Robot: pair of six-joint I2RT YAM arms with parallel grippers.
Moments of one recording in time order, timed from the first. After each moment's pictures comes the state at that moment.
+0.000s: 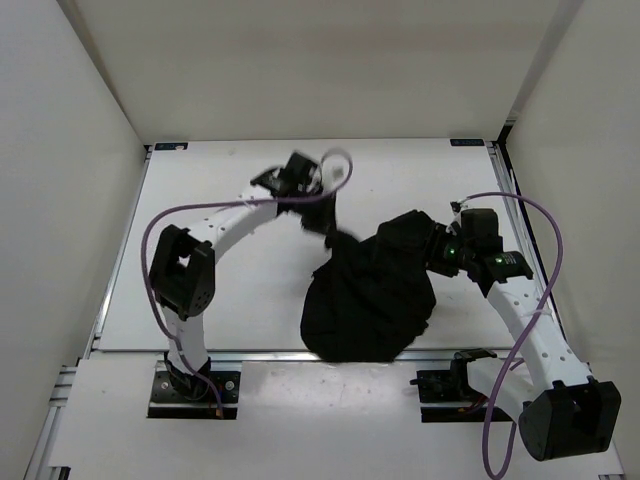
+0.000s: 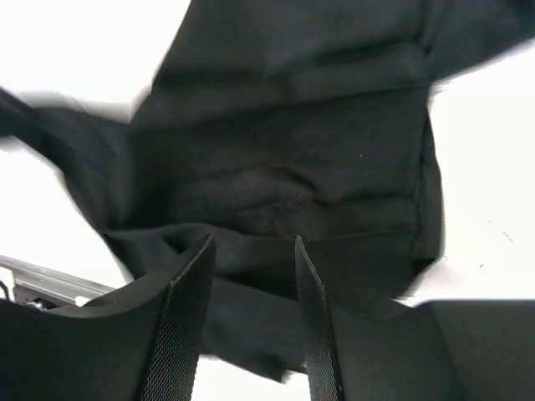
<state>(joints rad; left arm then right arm) -0.59 1.86 1.36 -0.62 0.53 -0.35 0.18 0.97 0.80 -0.65 -0.27 0.45</state>
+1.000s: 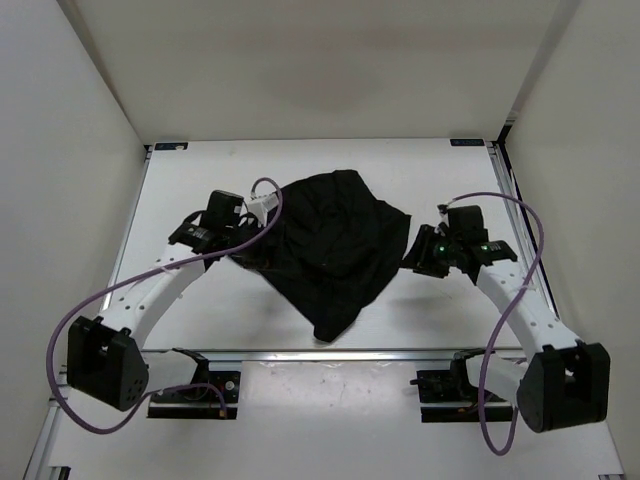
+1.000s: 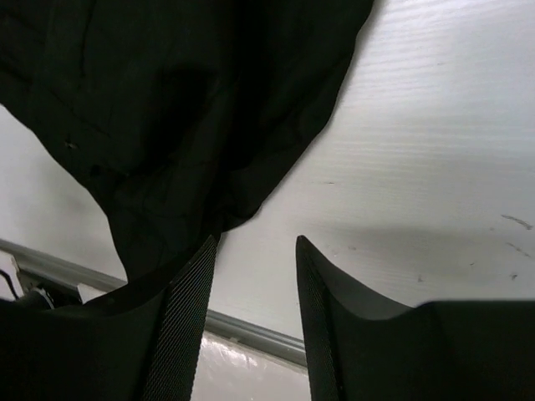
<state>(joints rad) -0.42 1.28 0.98 -0.64 0.62 -0.31 0.20 1.10 0.79 -0.61 -0.31 0.47</state>
